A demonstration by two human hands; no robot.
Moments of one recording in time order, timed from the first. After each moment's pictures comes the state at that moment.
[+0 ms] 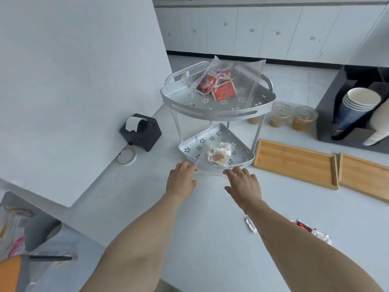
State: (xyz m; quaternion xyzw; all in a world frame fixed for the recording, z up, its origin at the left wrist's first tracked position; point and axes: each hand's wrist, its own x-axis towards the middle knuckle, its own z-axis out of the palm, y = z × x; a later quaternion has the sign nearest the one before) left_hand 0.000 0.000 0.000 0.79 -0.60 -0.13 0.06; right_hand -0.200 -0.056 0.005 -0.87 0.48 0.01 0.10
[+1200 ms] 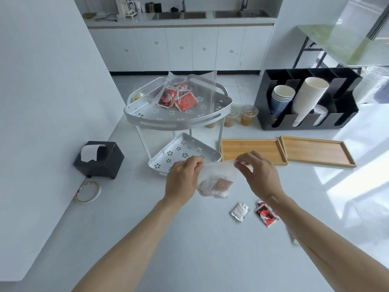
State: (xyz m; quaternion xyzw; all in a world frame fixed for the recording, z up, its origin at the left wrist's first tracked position) left_hand -0.033 -0.008 0.071 0.59 -0.73 -0.05 0.35; right_hand -0.258 -0.020 0.096 -0.73 0.59 -0.32 0.13
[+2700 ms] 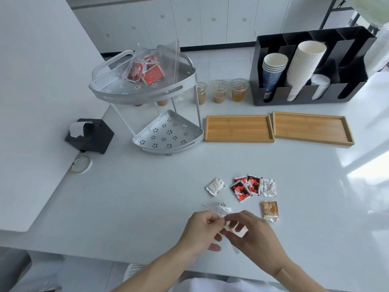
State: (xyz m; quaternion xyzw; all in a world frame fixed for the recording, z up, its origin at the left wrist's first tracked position) left_hand -0.201 0.144 0.055 0.66 -0.38 -0.61 0.23; right_hand -0.371 0.145 0.042 -0.70 0.55 -0.21 0.41
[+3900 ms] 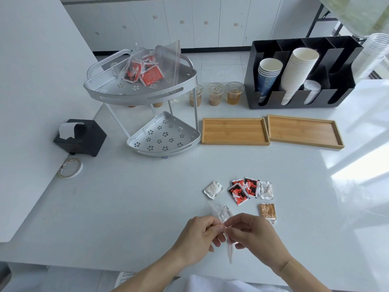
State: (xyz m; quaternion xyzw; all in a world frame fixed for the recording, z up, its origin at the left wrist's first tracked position) left_hand -0.177 0.142 0.046 0.57 -0.55 -0.56 0.21; right_hand -0.360 0.134 0.053 -0.52 0.59 -0.21 0.58
